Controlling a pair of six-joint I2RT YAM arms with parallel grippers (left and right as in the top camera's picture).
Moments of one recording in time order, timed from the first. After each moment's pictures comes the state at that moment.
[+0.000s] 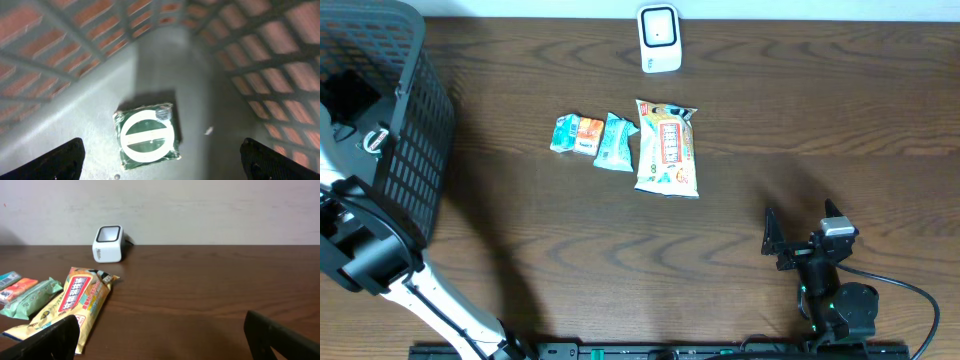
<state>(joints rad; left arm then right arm) 0.63 2.18 2.02 -0.90 0.03 -0.26 0.06 0.01 0.01 -0.07 -0.07 0.06</state>
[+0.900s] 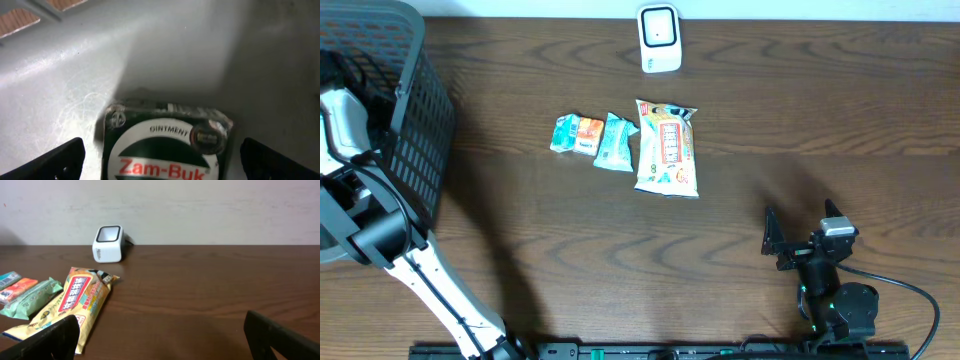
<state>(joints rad) 0.57 2.36 2.01 -0.90 -0.19 -0.54 0.06 0.01 0.01 -0.07 -0.07 0.06</state>
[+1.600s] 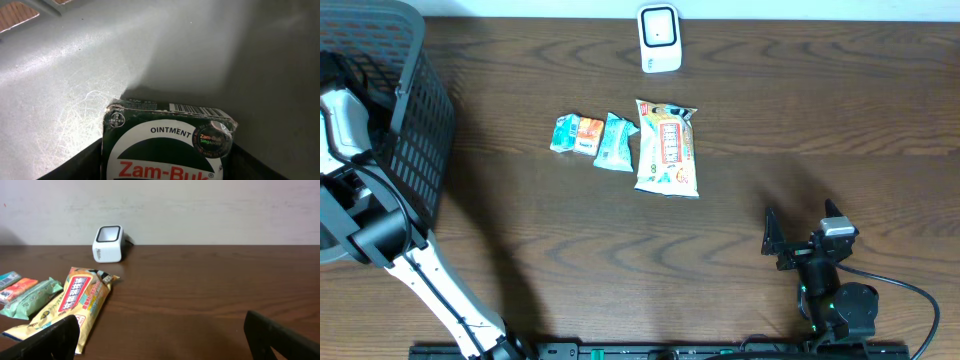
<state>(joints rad) 0.57 2.37 2.01 -0.91 -0.20 -0.54 0.06 0.01 0.01 -0.07 -0.07 0.06</state>
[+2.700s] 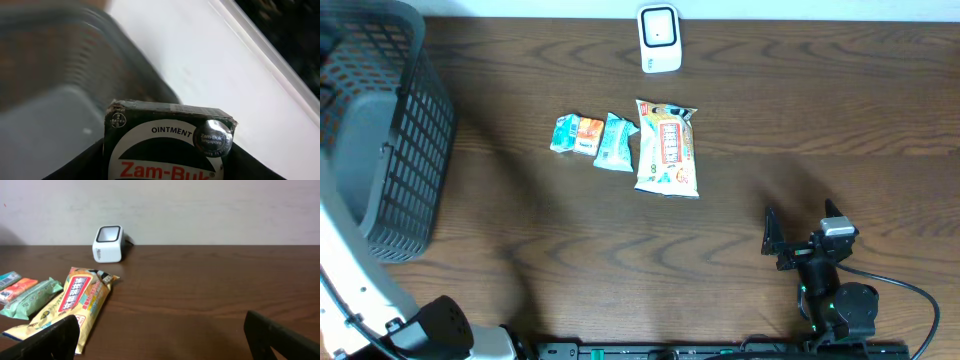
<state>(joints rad) 0.50 1.62 2.00 -0.90 0.20 -0.54 0.06 0.01 0.01 -0.07 -0.07 0.06</state>
